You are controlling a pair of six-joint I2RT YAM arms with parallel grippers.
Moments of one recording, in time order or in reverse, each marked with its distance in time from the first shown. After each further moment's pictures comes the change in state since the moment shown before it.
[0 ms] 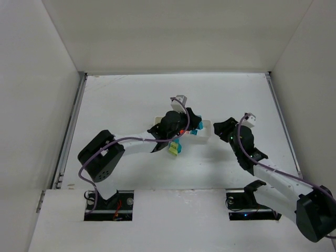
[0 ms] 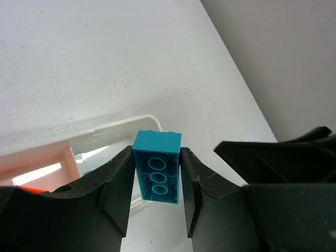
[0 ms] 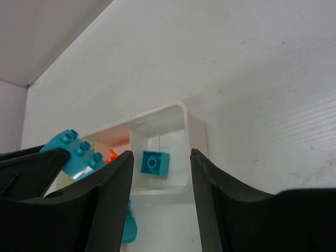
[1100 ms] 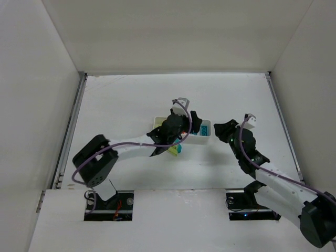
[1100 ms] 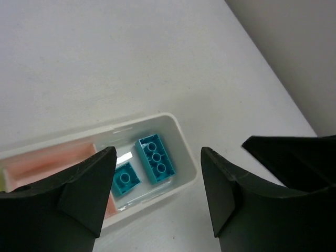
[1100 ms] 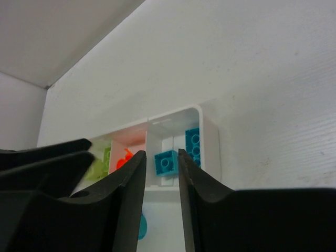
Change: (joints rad) left arm -0.071 -0.006 0.024 -0.063 -0.161 0.159; right arm 0.024 -0.095 -0.027 0.010 0.000 -0.011
